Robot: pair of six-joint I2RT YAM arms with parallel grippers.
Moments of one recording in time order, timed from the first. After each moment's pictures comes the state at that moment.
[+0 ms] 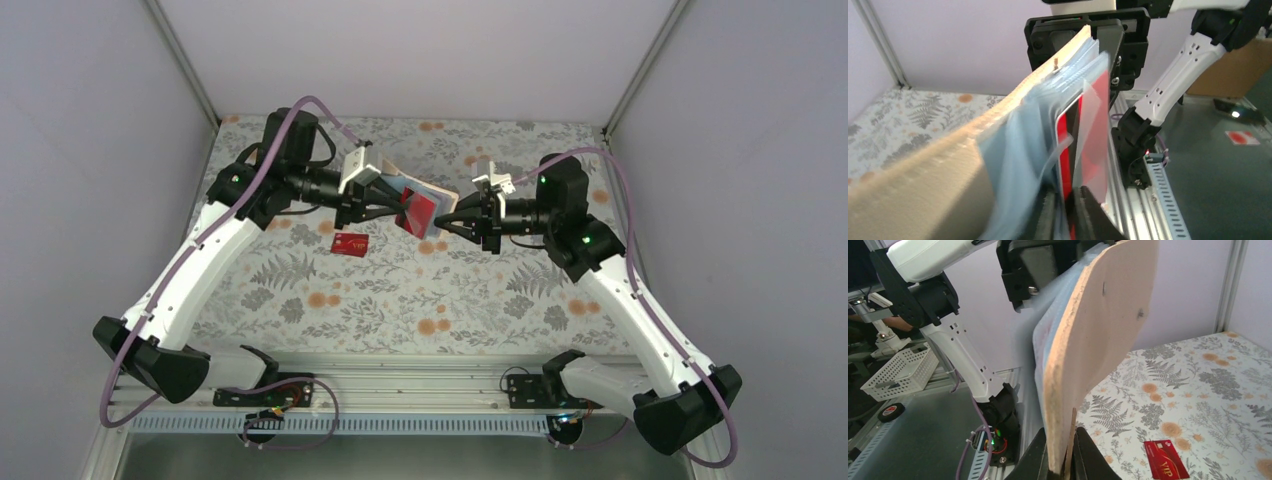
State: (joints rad) left arm -0.49 1.33 1.53 -0.80 1.04 0.43; right arm 0.48 1.08 1.12 -0.29 -1.05 -0.04
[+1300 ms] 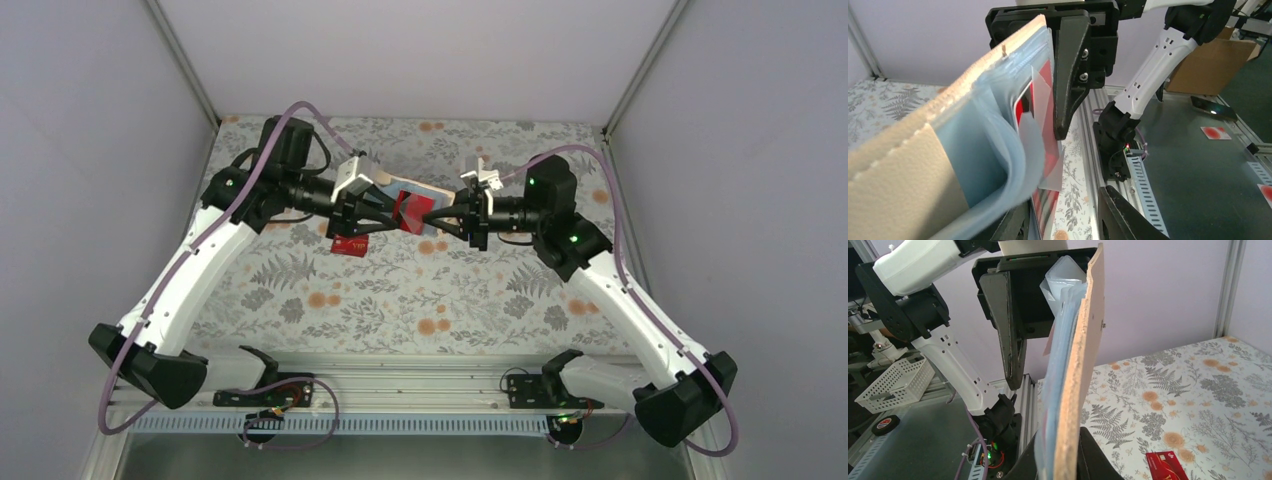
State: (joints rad) left arm -0.47 1.30 1.52 -0.90 1.09 0.48; right arm 0.54 1.11 1.10 -0.18 -0.98 0.04
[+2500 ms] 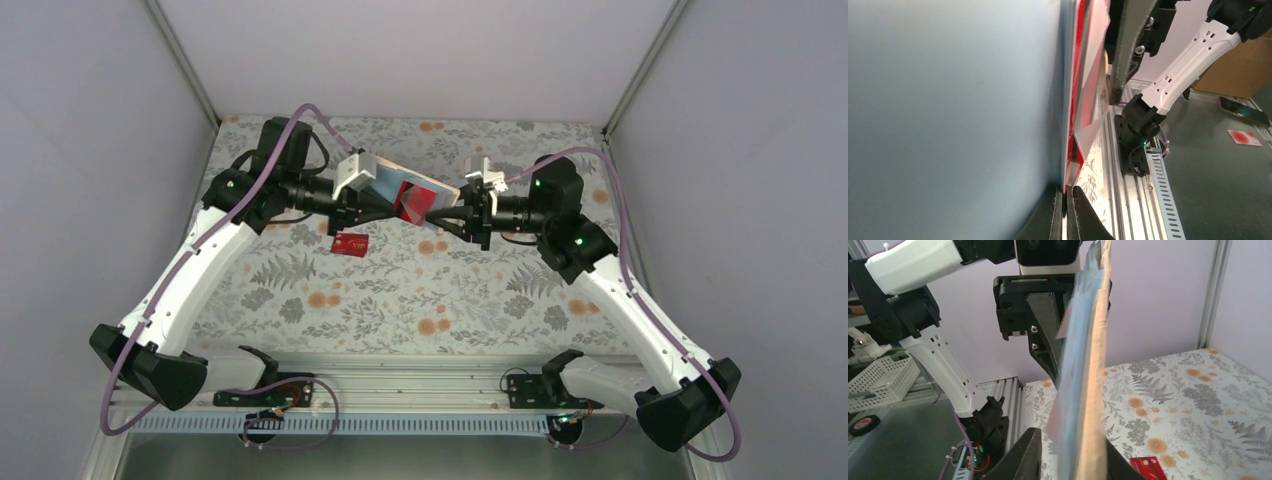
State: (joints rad) left arm -0.45 1.29 1.48 -0.86 1.00 0.44; right arm 0.53 1.09 1.10 -0.18 -0.95 0.01
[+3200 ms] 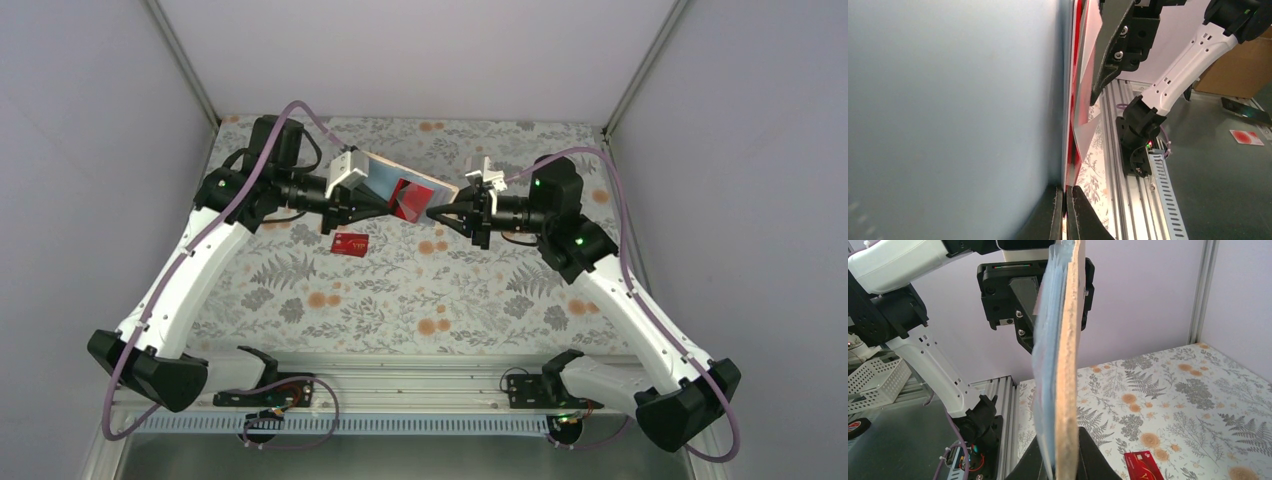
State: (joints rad) left arm -0.40 1.28 1.50 -0.91 1.02 0.47; right arm 0.52 1.09 1.10 -0.20 -0.92 0.00
